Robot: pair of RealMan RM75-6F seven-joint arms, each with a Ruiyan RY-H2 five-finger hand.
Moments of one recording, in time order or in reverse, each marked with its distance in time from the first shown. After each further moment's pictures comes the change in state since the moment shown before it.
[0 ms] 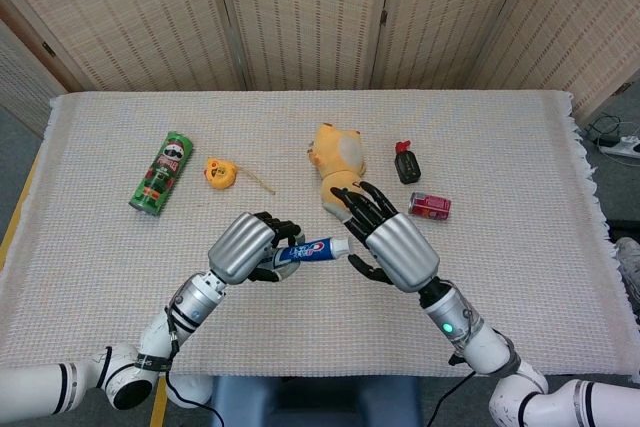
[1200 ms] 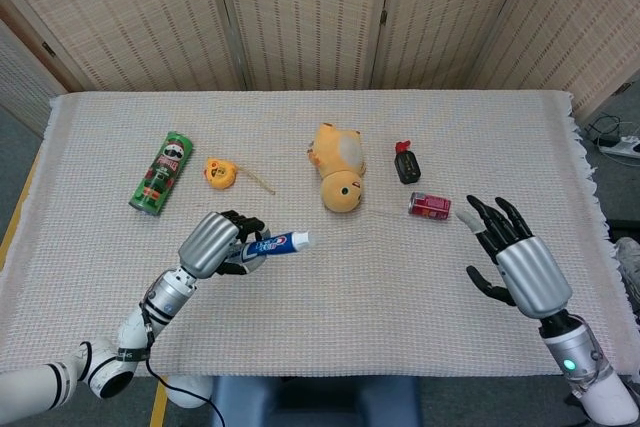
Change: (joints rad) left arm 0.067 -0.022 0.065 0.264 0.142 0.074 -0.265; right arm -0.310 0.296 -0.121 0.067 -0.150 0.217 0.237
